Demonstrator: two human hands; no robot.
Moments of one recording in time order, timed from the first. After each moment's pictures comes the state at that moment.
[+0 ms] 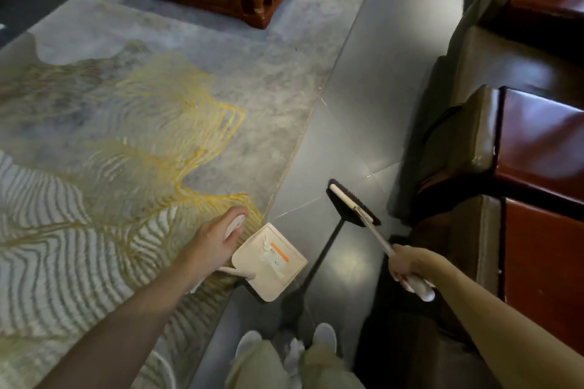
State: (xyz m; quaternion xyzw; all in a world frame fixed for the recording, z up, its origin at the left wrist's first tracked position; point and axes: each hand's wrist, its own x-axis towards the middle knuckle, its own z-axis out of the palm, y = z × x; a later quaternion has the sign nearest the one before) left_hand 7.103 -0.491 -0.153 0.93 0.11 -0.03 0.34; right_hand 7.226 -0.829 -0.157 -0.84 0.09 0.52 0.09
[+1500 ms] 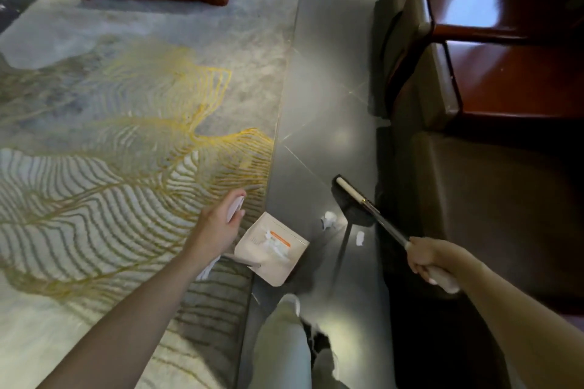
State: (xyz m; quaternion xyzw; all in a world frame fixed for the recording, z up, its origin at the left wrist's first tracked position) left_hand 6.627 -0.412 -0.138 0.94 0.02 -0.03 0.35; right_hand 6.643 -0.788 -0.121 -0.81 0.17 0.53 0.18
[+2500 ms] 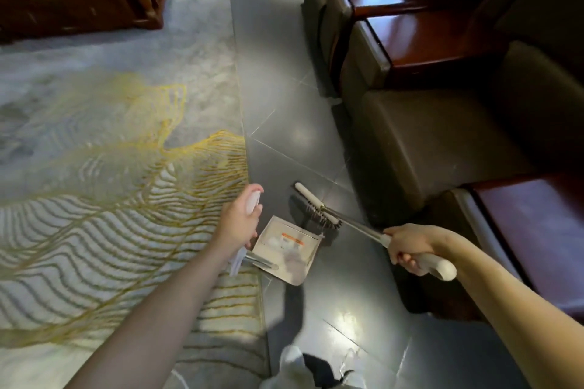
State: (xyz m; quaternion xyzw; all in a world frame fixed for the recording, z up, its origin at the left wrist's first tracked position) left_hand 6.502 -0.396 -0.132 0.89 0.00 -0.12 0.44; right_hand 6.419 -0.692 -0.060 -0.69 0.34 0.49 0.42
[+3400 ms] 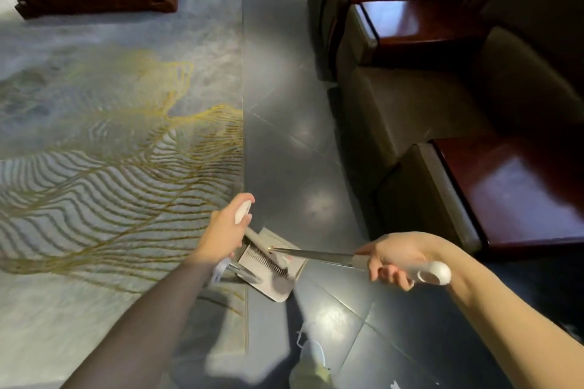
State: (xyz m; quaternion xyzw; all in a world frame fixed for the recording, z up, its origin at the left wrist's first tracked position) left_hand 6.269 -0.404 -0.153 0.90 0.03 -0.14 0.41; right_hand 6.209 -0.695 -0.059 -0.59 0.31 0.61 0.44
